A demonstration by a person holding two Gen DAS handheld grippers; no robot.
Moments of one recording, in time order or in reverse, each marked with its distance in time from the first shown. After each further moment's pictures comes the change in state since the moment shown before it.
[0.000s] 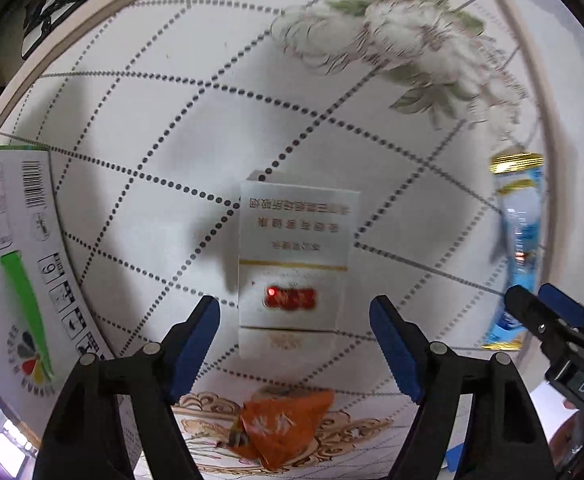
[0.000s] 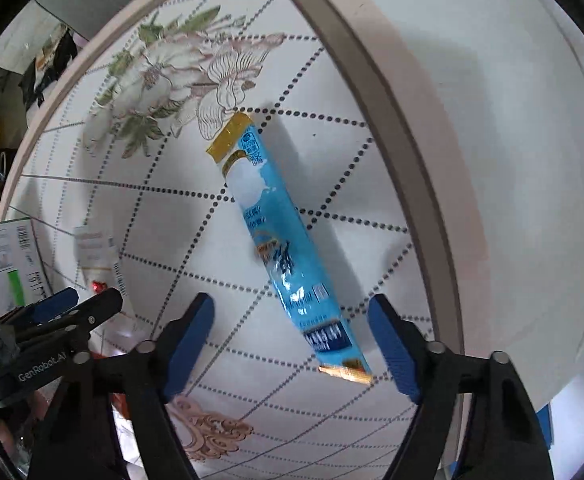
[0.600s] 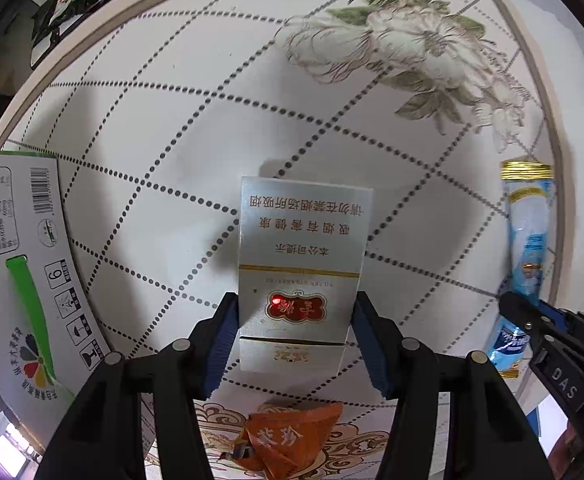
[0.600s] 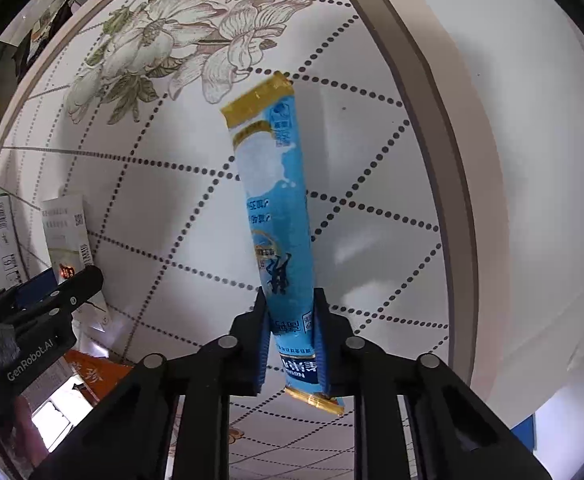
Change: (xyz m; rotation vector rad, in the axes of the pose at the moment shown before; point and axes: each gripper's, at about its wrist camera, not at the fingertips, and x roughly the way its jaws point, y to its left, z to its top) left arm -0.012 -0.001 -0.009 0.005 -0.072 0.018; right arm 0.030 0.025 -0.026 -0.042 0.034 -0.046
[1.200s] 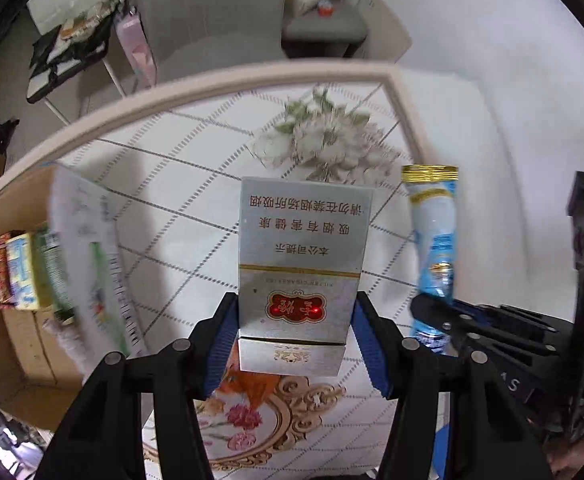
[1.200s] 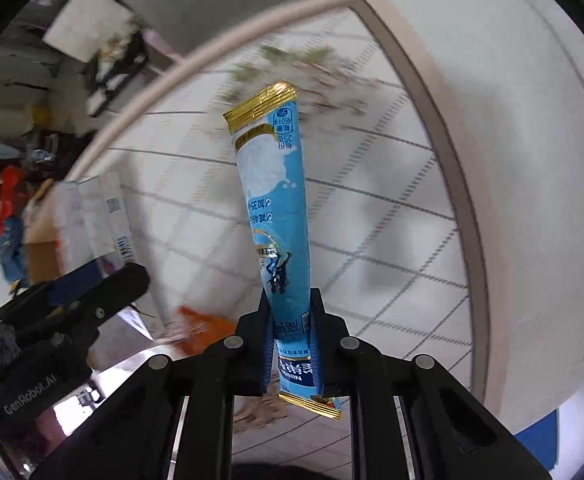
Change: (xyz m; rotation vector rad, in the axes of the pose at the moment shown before) left arm -0.152 0.022 -0.066 0.031 -0.250 -0.204; right arm -0.124 0.039 -0.052 -0.087 -0.158 0.217
